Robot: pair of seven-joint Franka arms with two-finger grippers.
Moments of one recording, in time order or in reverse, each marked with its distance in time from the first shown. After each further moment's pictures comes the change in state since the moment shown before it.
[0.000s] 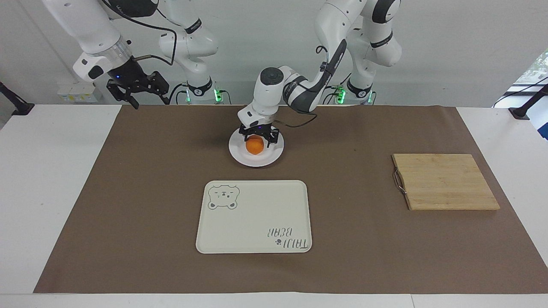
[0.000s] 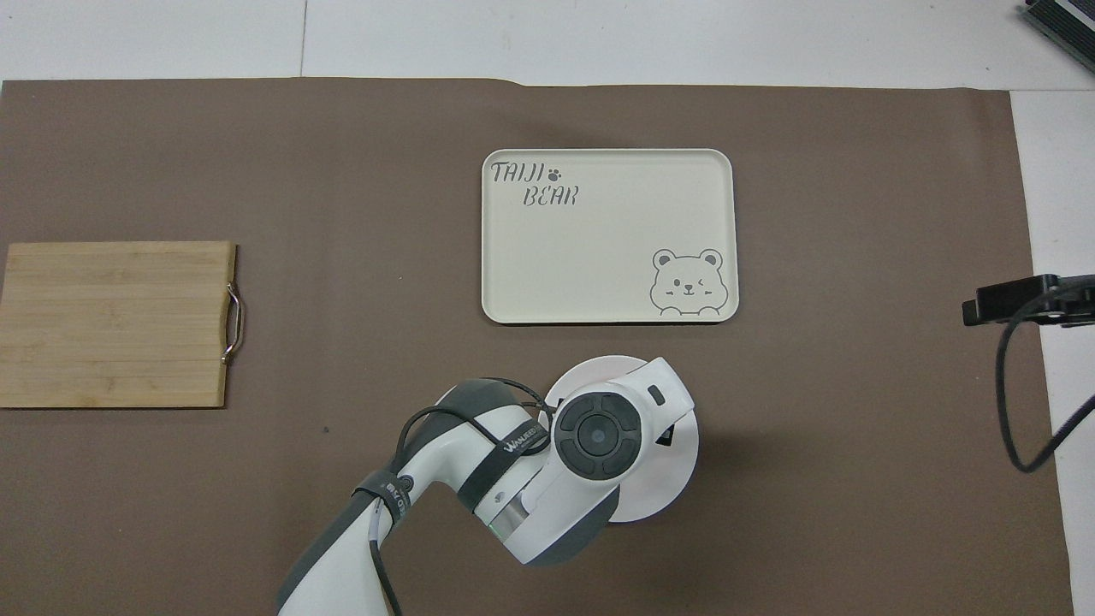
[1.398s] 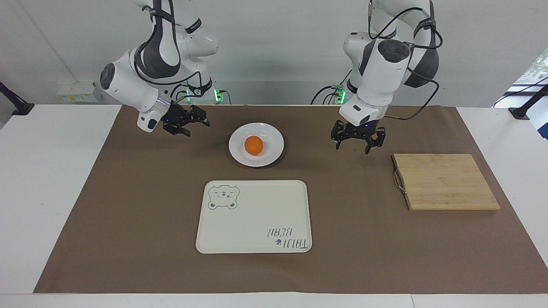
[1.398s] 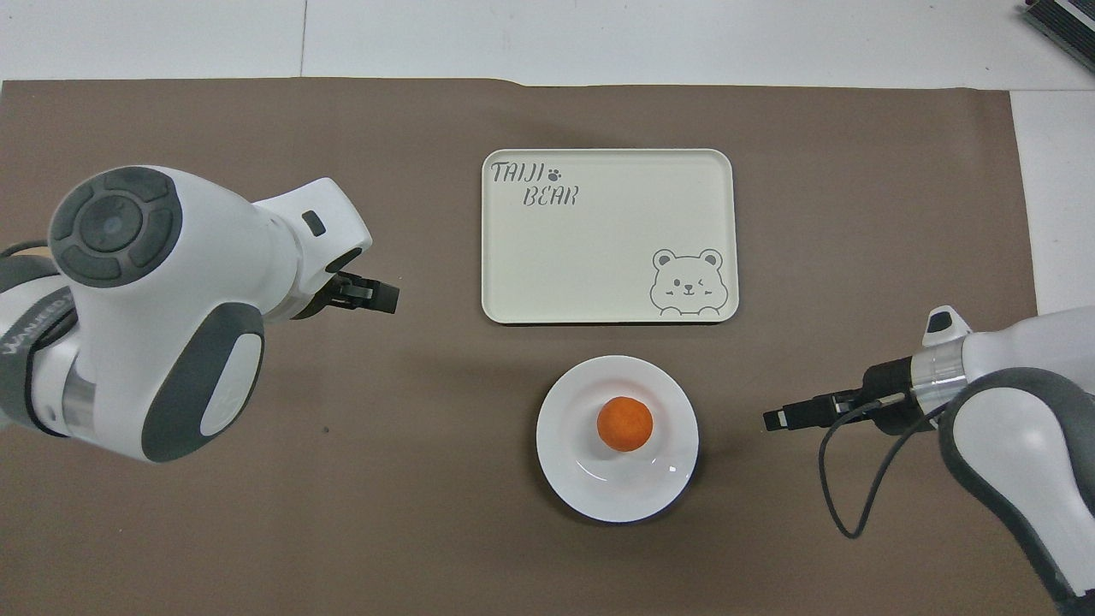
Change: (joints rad) left arm 0.459 -0.283 0.068 0.031 0.130 -0.346 0.453; right arm 0.025 -0.011 0.005 -0.527 0.376 0.345 -0.266
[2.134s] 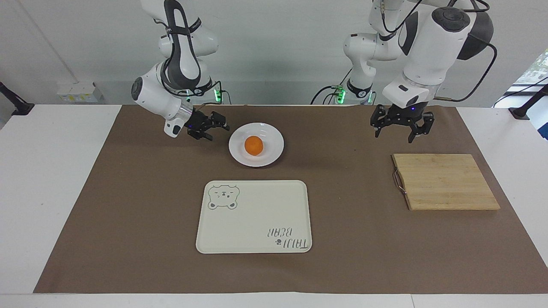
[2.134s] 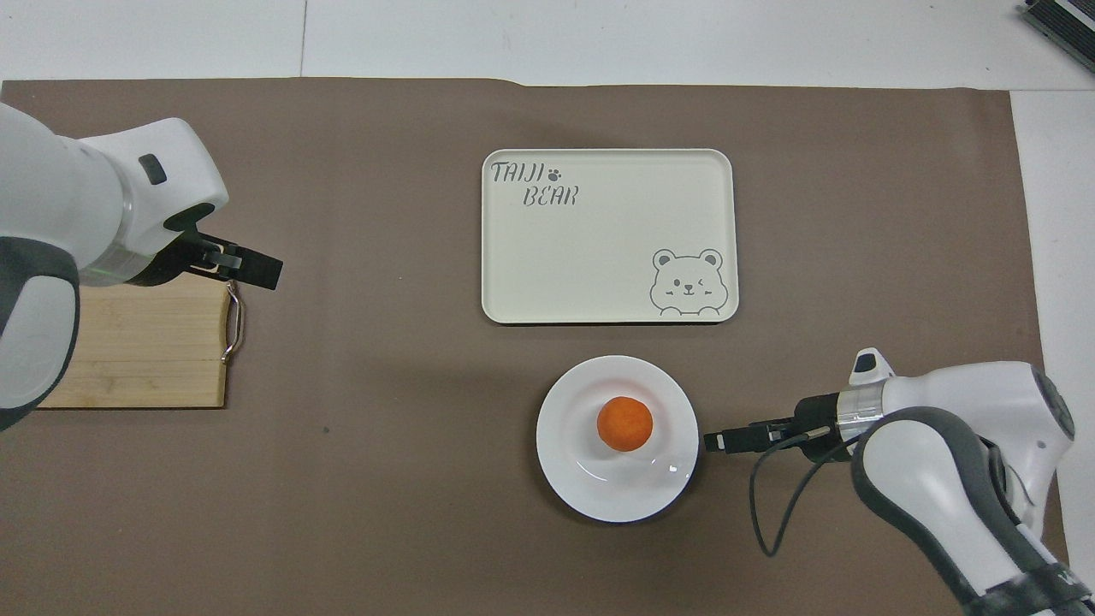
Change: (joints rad) left arm 0.121 -0.014 0.005 0.200 0.033 -0.234 0.172; right arm 0.116 0.000 0.002 -0.199 0.200 0.225 -0.084
